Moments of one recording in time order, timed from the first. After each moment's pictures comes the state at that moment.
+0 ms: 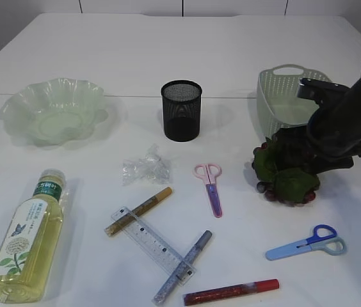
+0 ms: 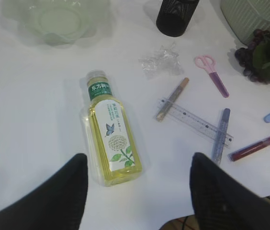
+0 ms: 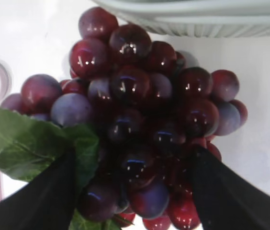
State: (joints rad) left arm -0.15 0.45 -0.75 -0.22 1.04 -0.03; right arm 0.08 1.89 -1.17 0.32 0.62 -0.13
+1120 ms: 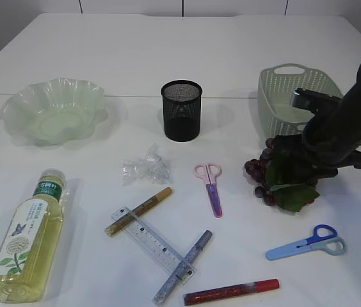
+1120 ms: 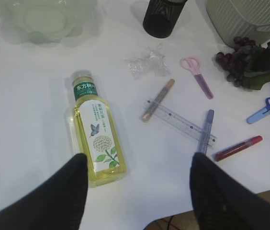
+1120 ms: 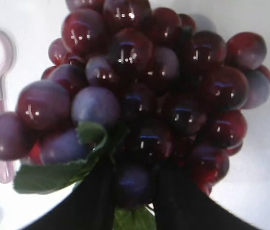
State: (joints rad) left arm -0.15 0.45 -0.75 -0.28 1.04 -0.03; right arm 0.08 1.92 -1.18 0.37 0.71 -0.14
